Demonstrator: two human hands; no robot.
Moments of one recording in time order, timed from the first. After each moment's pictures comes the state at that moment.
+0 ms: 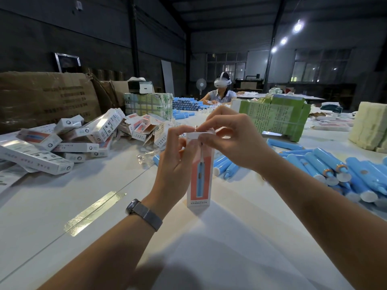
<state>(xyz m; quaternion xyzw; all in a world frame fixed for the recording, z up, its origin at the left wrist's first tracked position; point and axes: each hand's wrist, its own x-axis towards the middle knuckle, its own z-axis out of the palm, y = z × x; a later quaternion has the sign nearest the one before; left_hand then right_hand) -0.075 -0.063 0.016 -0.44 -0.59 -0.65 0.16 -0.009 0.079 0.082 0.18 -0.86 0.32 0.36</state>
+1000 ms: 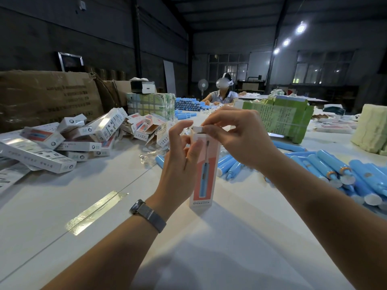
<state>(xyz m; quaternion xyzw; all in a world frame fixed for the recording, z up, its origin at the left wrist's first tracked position) -0.076 -0.062 0.013 -0.46 -0.61 -0.61 0.20 -0.007 0.071 0.092 0.15 -0.86 0.25 0.42</state>
